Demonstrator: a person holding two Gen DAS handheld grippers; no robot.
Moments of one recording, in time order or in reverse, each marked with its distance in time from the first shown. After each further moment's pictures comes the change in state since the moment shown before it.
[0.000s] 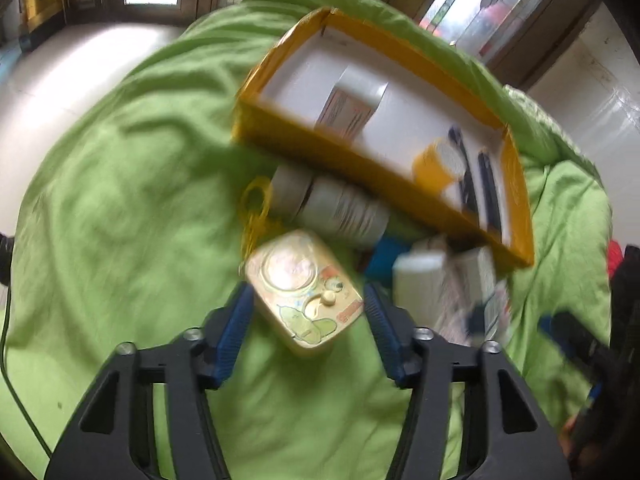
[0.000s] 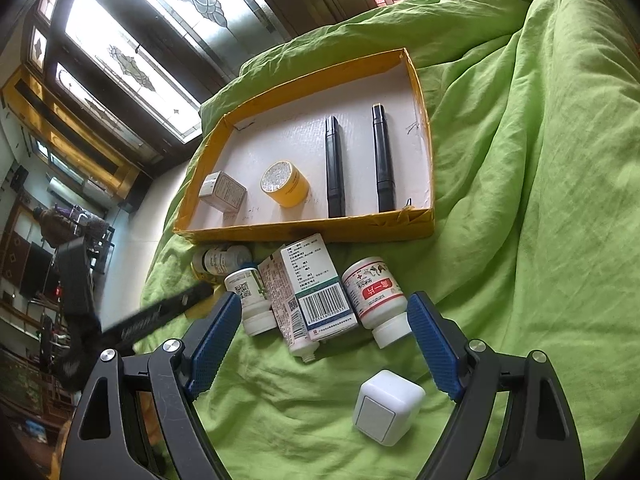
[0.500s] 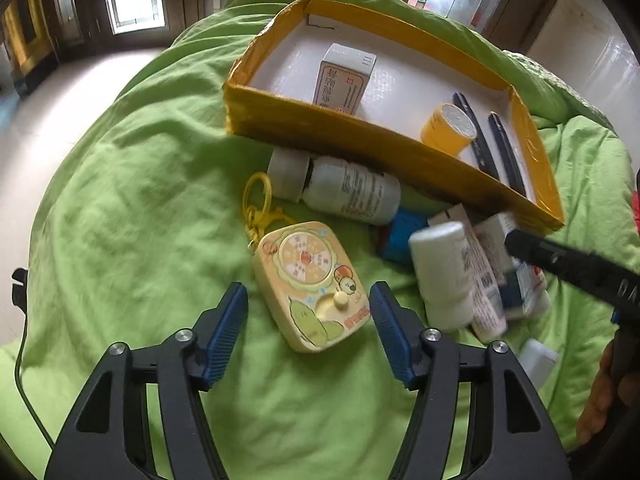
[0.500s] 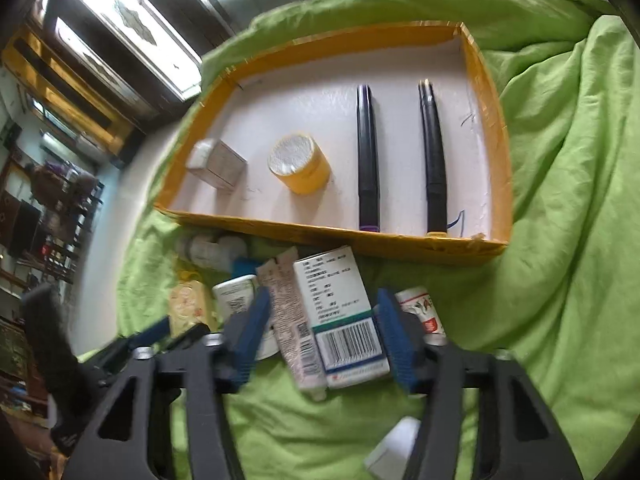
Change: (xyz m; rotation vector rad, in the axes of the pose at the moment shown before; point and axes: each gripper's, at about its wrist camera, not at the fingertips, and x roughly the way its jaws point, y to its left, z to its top) left arm 0.015 -0.021 0.004 0.135 -0.035 0.102; right arm 0.066 0.027 0.024 -0.106 0.147 -0.055
